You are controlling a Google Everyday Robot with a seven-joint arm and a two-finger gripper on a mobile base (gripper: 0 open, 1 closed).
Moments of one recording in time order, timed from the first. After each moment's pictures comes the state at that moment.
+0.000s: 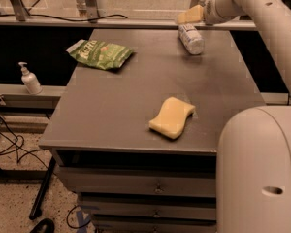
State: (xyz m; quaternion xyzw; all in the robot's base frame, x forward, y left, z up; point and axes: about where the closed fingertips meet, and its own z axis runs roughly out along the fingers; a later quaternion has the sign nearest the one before) arm 0.860 -0.205 0.927 -0.09 0.89 0.10 0.44
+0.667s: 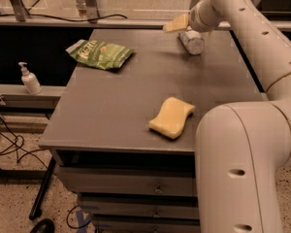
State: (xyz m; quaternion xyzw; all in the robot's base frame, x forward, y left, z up) arm 0.875 -0.170 0.882 -0.06 0.91 0.12 0.38
